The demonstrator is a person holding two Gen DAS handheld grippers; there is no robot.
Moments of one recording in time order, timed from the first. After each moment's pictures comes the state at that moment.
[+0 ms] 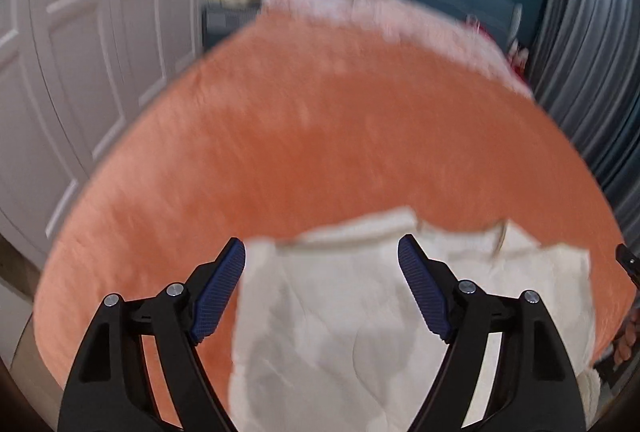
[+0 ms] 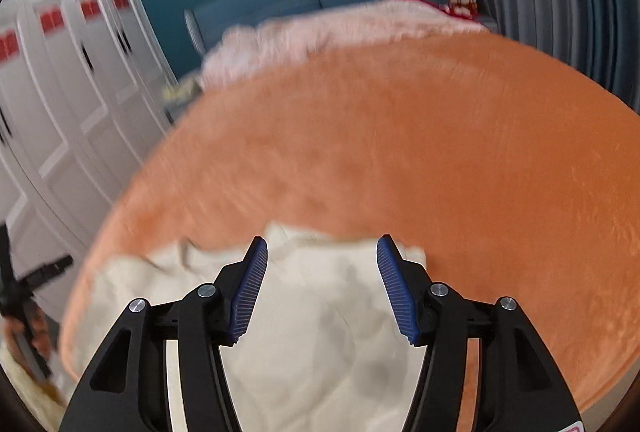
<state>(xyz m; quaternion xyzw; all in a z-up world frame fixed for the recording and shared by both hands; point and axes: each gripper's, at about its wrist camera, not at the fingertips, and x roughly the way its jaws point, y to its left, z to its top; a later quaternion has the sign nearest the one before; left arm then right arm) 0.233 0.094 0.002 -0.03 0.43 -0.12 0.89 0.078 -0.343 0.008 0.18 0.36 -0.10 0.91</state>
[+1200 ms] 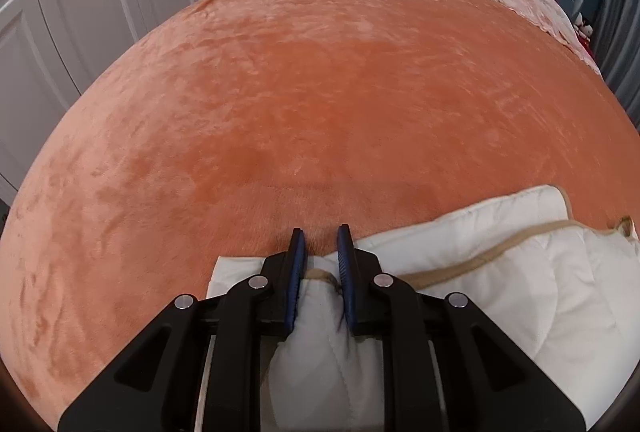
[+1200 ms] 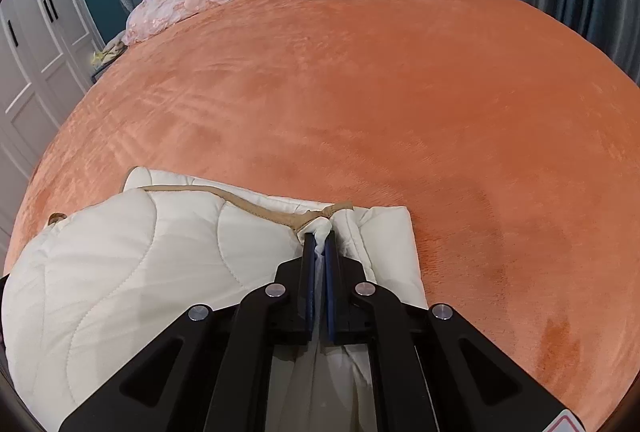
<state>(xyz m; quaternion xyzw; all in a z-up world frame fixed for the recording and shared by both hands) 0.322 0.078 -0.131 -0.01 0.48 -0.02 0.87 0.142 -0.366 -0.125 0.19 0.43 -0.19 0.86</state>
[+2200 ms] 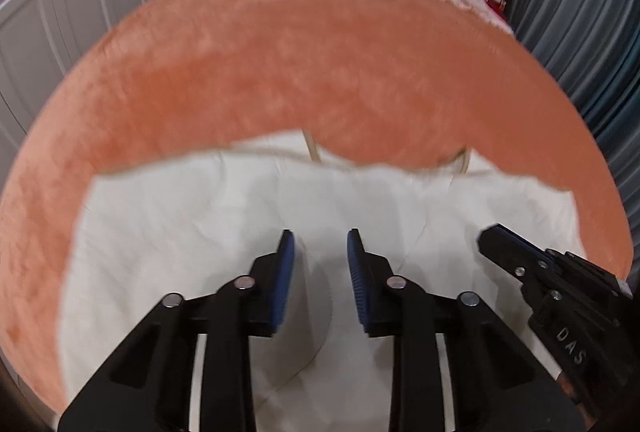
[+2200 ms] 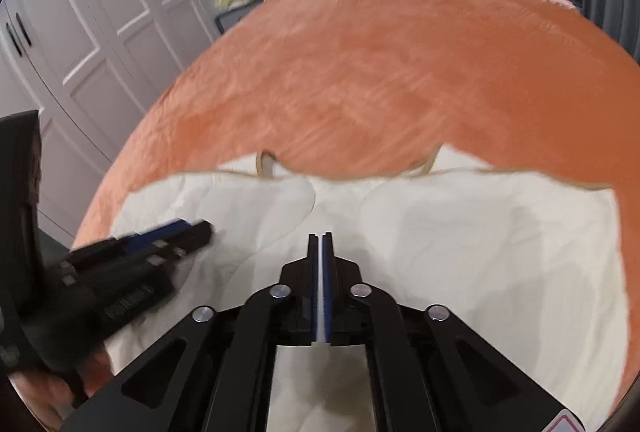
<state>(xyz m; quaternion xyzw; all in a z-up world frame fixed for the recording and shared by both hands) 0.226 -0.040 -0.075 0.00 0.50 -0.17 0.85 0.171 -0.194 -0.056 0.14 0.47 0.02 0.87</state>
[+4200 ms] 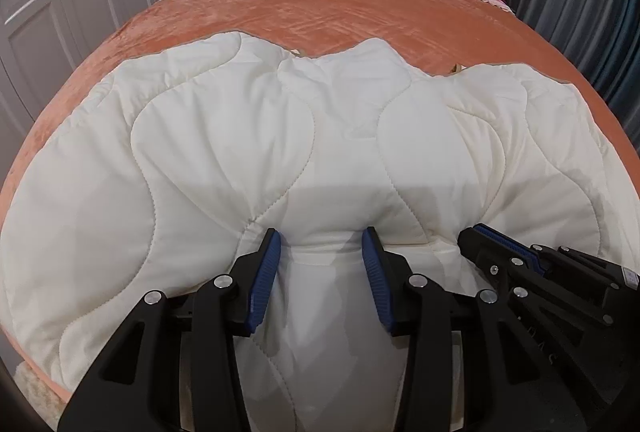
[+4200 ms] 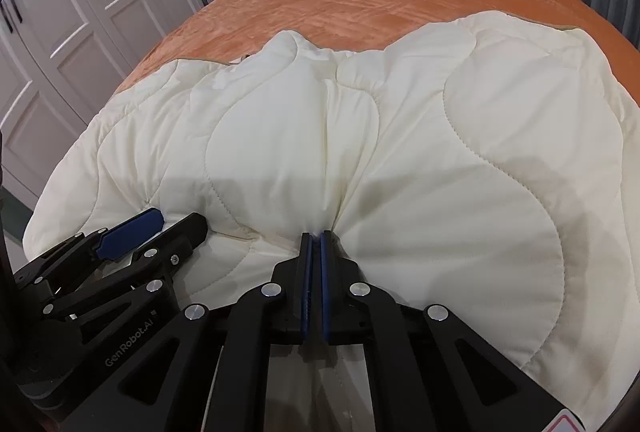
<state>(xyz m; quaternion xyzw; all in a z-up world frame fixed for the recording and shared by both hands) 0.138 -0.043 -0.113 0.05 0.47 -0.15 0.87 0.097 -0.172 -0.118 0.13 0.49 0.00 0.86</state>
